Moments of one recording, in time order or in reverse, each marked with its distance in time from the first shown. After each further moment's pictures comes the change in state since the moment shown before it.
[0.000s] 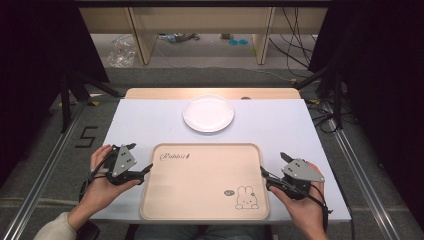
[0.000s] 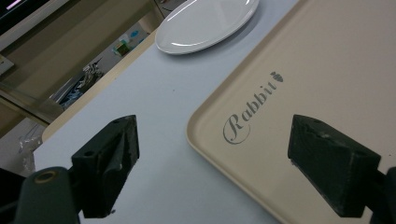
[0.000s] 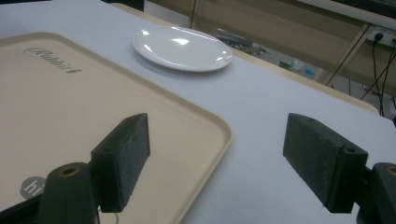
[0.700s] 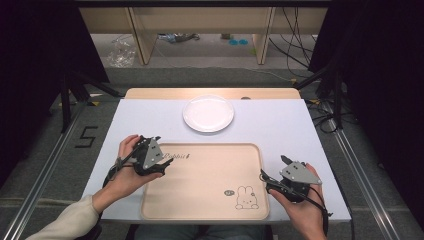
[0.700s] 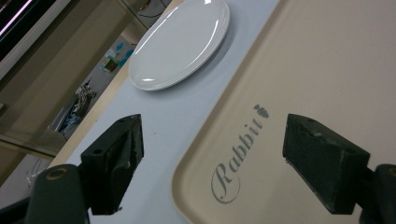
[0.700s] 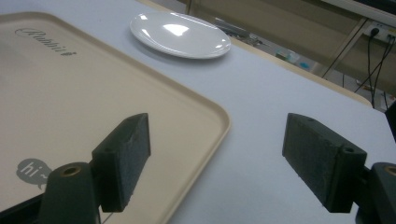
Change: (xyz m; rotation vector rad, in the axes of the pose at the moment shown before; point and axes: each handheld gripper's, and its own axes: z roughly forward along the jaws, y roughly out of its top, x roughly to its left) left arm -0.022 0.047 0.044 0.039 -0.065 0.217; right arm 0.005 -0.003 -0.003 0.045 -0.018 -0.031
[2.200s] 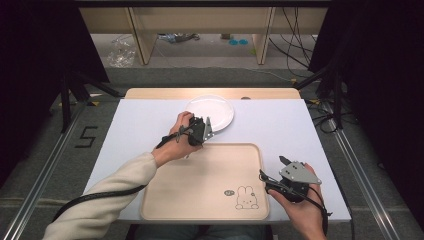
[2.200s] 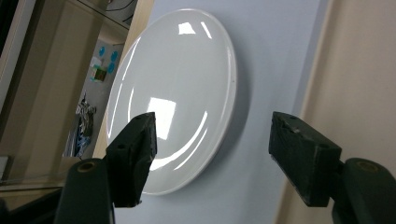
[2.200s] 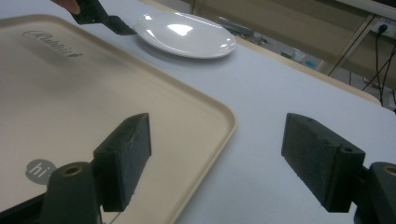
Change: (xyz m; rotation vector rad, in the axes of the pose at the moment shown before) left arm 0.011 0.082 0.143 0.155 -0.033 0.274; right arm 0.001 0.000 0.002 -0.004 0.014 0.012
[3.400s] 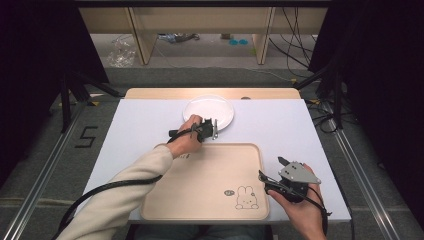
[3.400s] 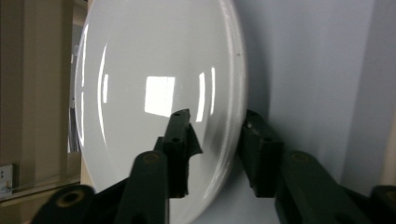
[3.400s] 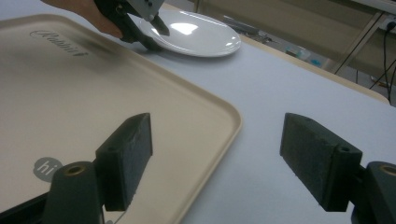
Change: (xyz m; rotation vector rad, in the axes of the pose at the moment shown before) left arm -0.002 0.001 0.056 0.136 -0.049 0.167; right arm 0.001 0.000 0.000 0.009 0.023 0.005
